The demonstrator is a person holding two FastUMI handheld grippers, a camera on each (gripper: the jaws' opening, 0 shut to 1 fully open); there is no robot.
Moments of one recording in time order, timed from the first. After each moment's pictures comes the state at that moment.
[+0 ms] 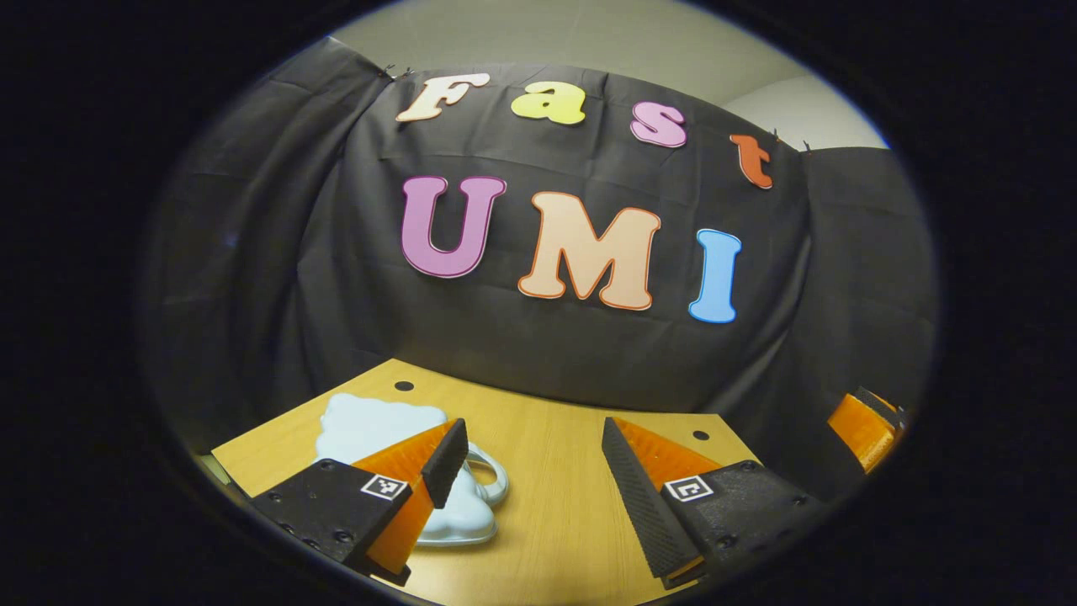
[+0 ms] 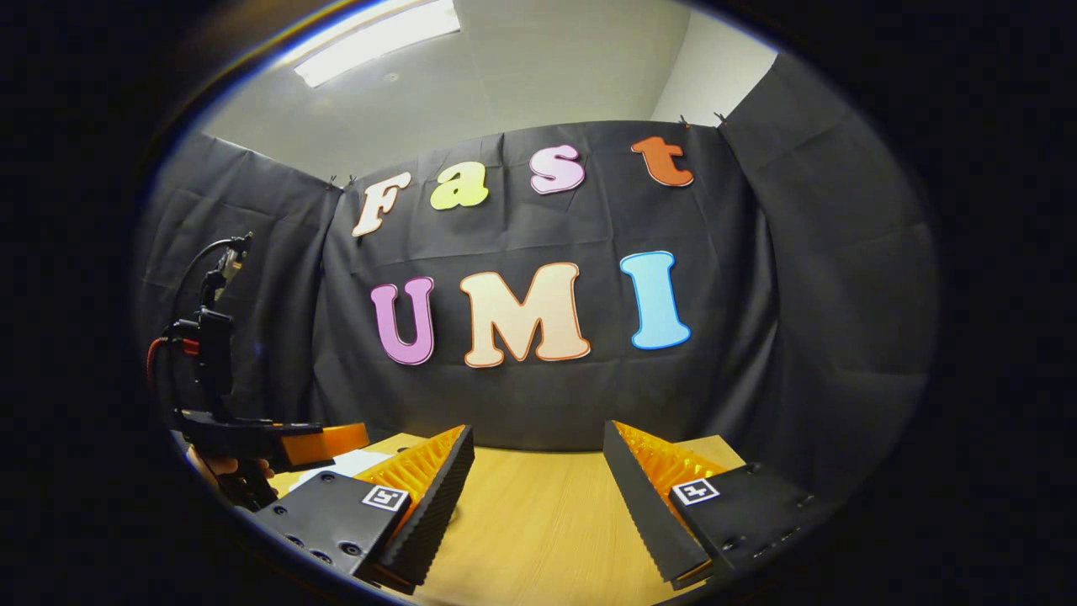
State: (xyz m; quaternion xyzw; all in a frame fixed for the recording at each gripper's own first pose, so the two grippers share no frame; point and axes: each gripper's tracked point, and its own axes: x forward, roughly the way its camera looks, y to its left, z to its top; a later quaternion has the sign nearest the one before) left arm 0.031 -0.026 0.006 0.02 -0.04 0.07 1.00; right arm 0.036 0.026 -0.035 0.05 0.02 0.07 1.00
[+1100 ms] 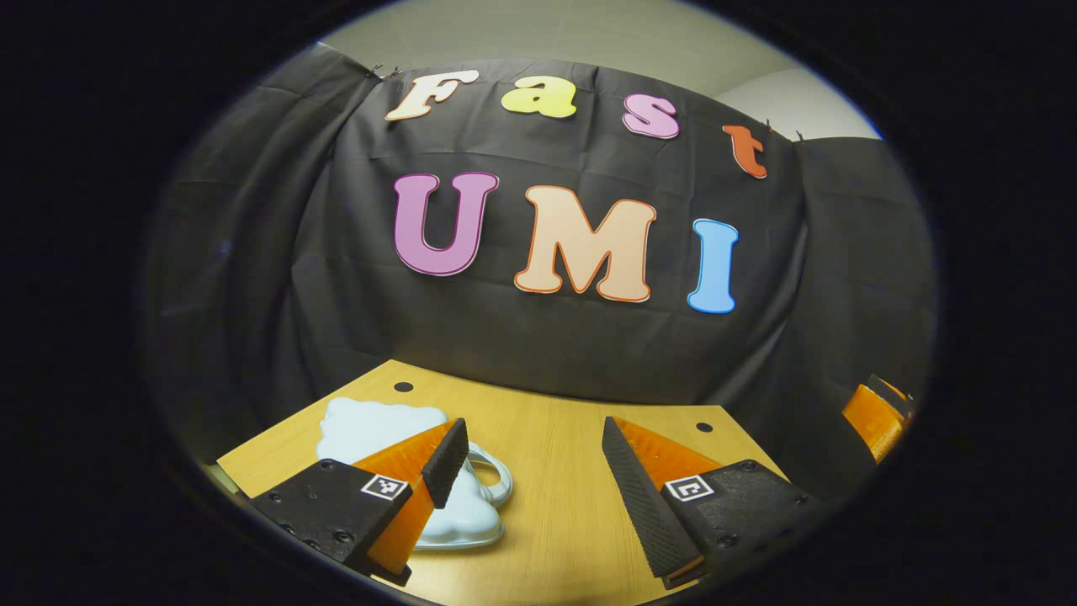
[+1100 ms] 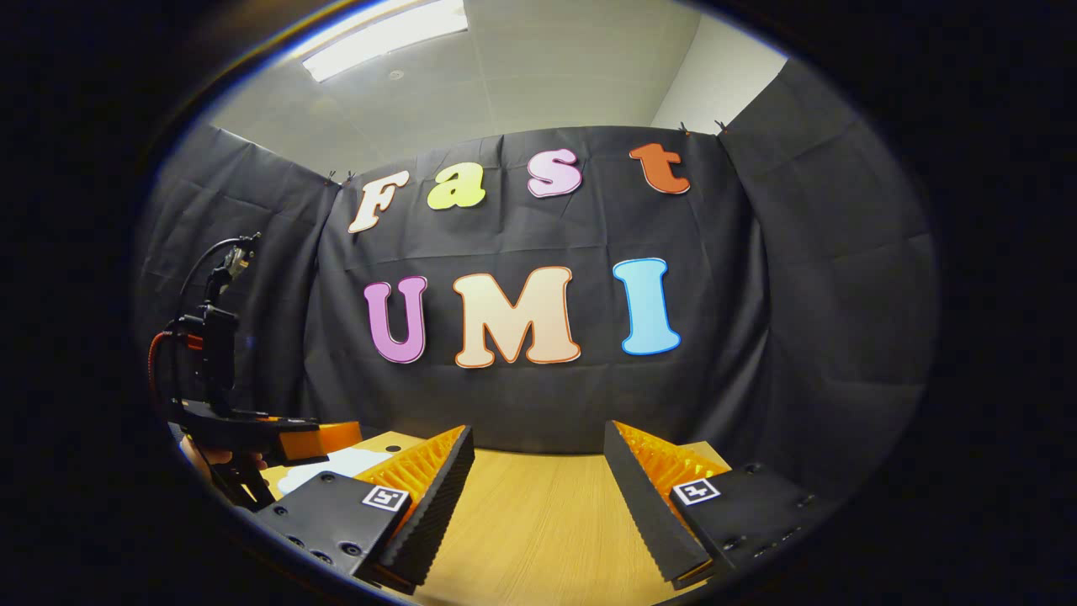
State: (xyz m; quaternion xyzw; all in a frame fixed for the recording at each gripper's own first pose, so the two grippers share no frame) left arm 0.037 -0.023 0.003 0.01 -0.03 0.06 1.00; right arm 0.032 0.014 -0.028 0.04 0.02 0.05 1.00
